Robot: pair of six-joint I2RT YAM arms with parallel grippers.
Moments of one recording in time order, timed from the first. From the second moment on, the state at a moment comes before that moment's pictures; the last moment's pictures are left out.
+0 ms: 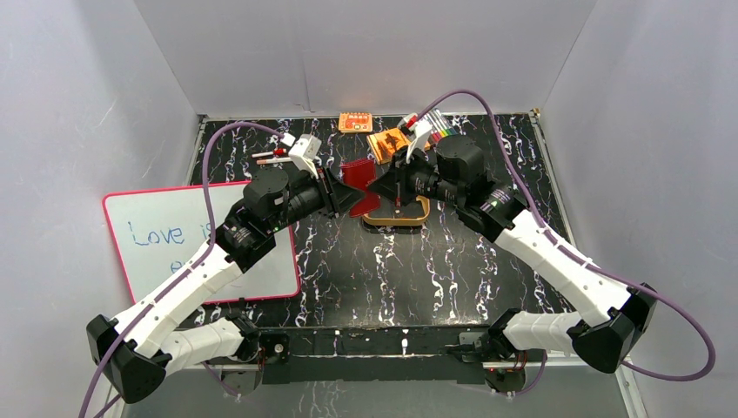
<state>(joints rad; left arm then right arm) -0.72 1.03 0.99 -0.11 0.21 -0.58 0.78 1.23 1.27 -0.33 -0.31 0.34</state>
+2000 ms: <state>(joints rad) -0.87 0.75 0.90 -0.09 0.50 -0.44 0.84 0.79 1.16 -0.34 -0.49 0.27</state>
